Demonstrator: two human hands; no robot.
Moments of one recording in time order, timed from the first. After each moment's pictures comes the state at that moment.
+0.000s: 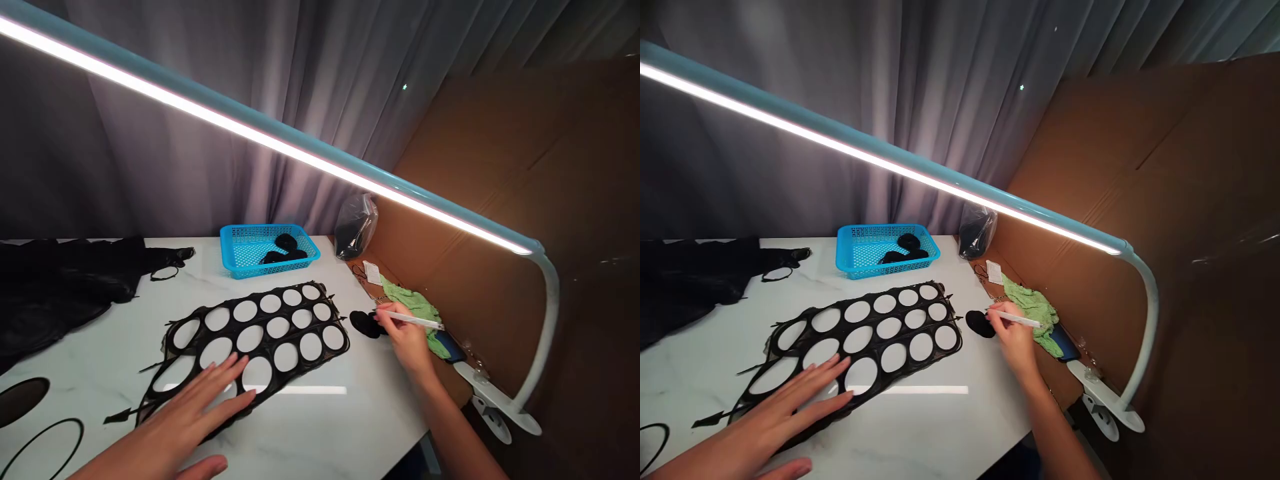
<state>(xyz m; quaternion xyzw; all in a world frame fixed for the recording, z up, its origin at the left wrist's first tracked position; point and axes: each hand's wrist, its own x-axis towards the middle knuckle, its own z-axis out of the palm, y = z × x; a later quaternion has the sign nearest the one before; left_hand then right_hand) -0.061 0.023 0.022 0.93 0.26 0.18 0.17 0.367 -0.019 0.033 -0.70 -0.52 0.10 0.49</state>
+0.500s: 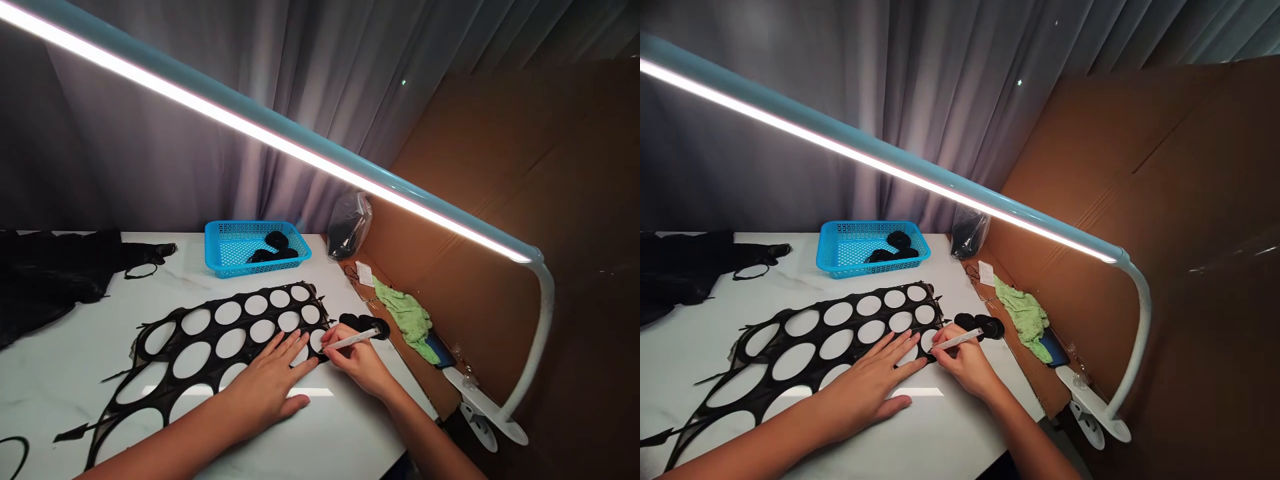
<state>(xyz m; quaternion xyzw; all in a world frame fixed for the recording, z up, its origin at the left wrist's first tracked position) 0.099 0.051 0.010 0.97 0.17 0.08 0.17 0.323 -0.015 0.023 -0.59 -0.64 0.32 0.38</state>
